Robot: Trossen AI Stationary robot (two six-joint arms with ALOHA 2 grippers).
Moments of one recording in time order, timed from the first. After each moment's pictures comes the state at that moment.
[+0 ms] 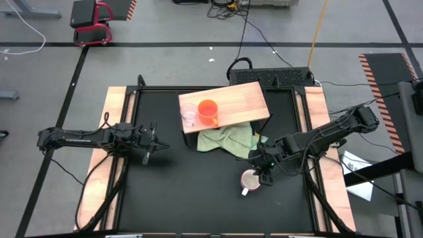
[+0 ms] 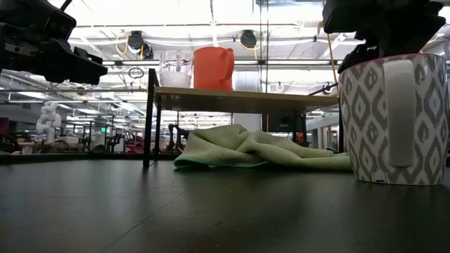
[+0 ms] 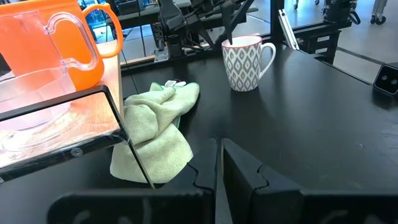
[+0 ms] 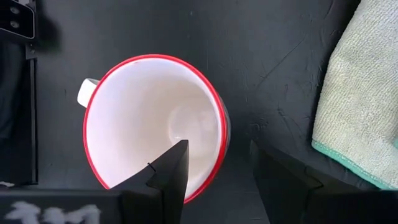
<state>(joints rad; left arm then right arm) 0.04 0.33 0.11 0.02 0.18 0.21 0.31 1.31 0.87 -0.64 -0.09 0.46</state>
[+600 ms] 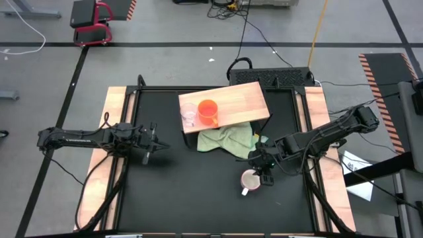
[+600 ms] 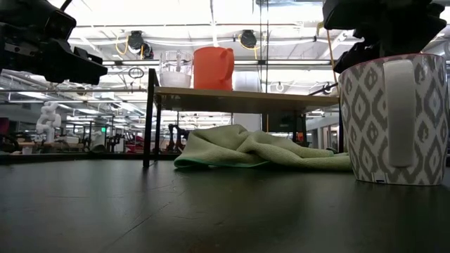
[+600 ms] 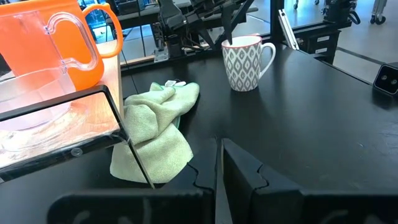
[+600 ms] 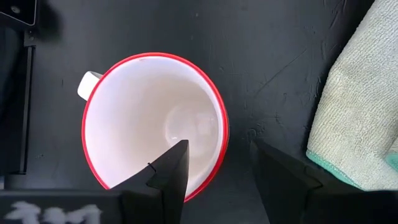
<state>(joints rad) 0.04 0.33 0.11 0.02 0.18 0.21 0.31 1.31 0.87 -0.63 -0.08 0.38</state>
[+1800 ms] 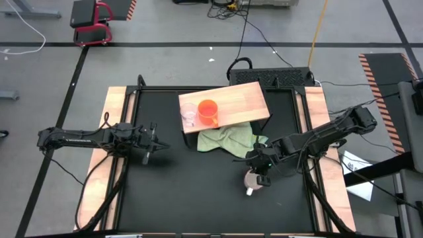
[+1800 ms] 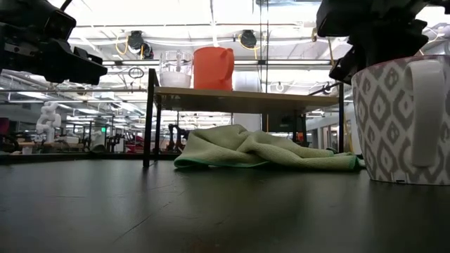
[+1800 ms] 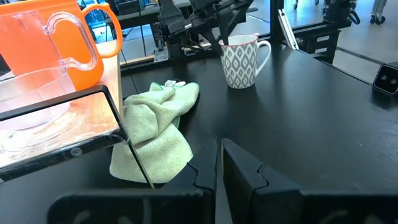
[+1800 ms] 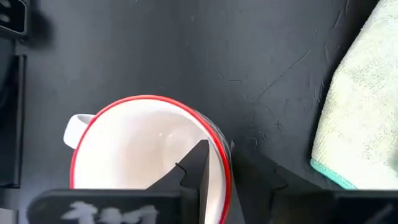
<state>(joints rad) 0.04 0.33 0.11 0.02 0.18 0.21 0.30 1.36 0.86 -0.59 -0.09 0.40</state>
